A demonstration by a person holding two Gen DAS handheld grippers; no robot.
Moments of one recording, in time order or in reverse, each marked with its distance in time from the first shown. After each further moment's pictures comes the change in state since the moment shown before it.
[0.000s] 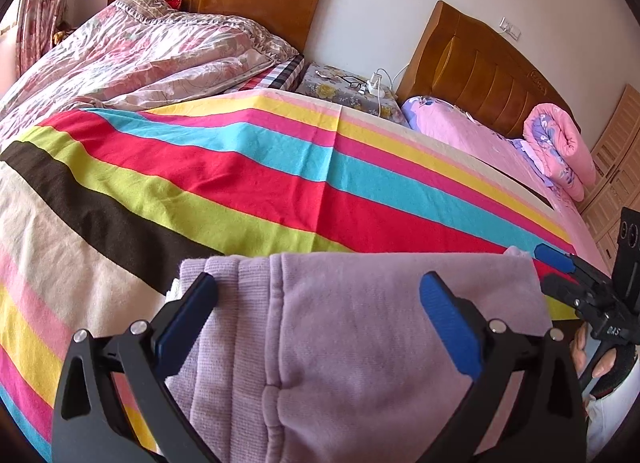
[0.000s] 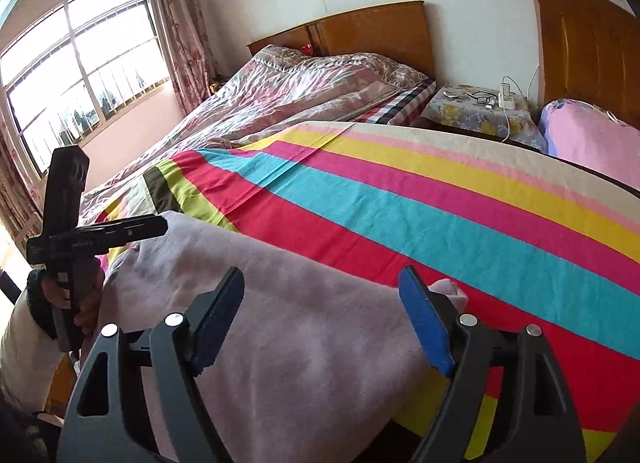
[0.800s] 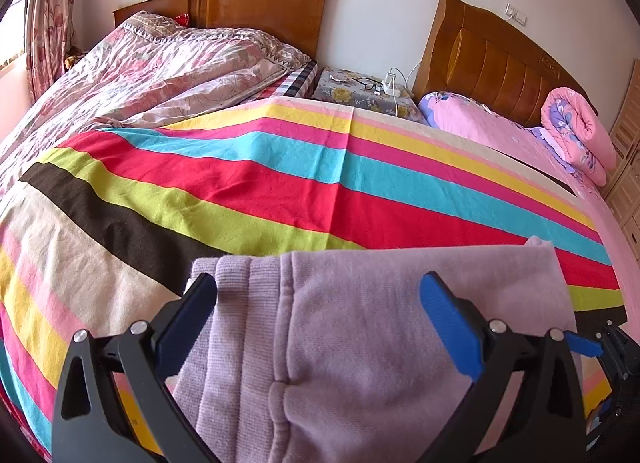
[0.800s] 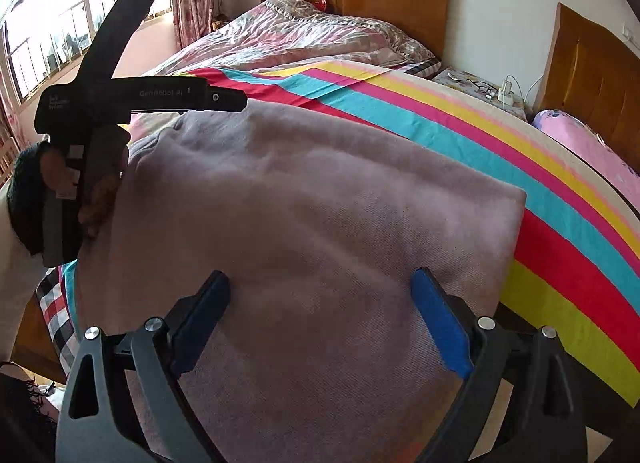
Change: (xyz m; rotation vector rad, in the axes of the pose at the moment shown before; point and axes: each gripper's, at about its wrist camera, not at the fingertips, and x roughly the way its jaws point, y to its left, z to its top) left arm -0.014 -0.009 -0.005 0.049 -0.047 0.087; right arm -0.005 0.091 -0.063 -0.116 0.138 -0.149
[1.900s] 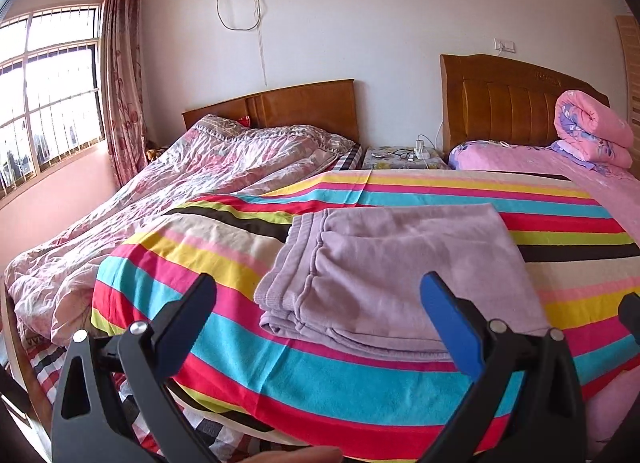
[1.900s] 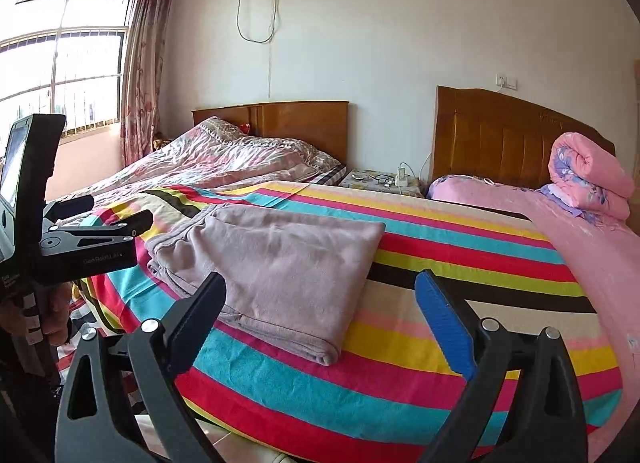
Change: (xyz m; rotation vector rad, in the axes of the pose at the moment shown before) left arm -0.225 -0.075 -0.149 0.119 -0.311 0.289; right arm -0.215 0.086 -0.125 0.171 -0.453 -0.310
